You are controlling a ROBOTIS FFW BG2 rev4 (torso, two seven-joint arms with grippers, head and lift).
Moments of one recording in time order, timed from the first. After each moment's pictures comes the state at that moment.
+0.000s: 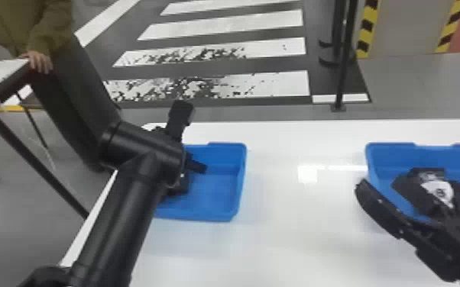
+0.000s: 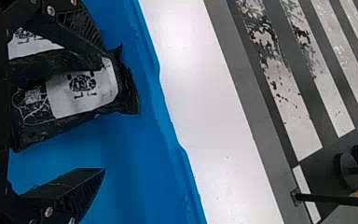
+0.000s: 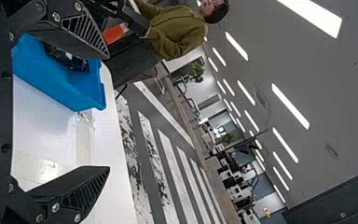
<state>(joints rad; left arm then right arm) -0.41 0.23 -0.15 -1.51 -0.34 1.22 -0.35 0.47 -0.09 -0.03 -2.17 -0.54 0.39 0.48</state>
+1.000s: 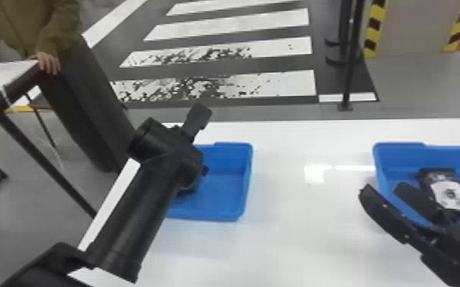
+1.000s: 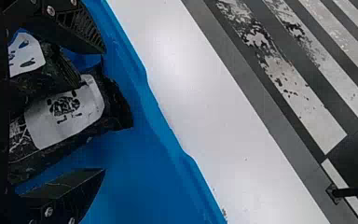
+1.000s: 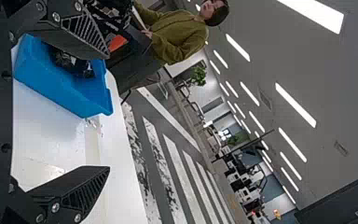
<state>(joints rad) -0.49 0.26 -0.28 -1.30 -0.50 1.10 -0.42 0.46 -0.09 -0.03 -2.15 -0.57 0.41 0.49</state>
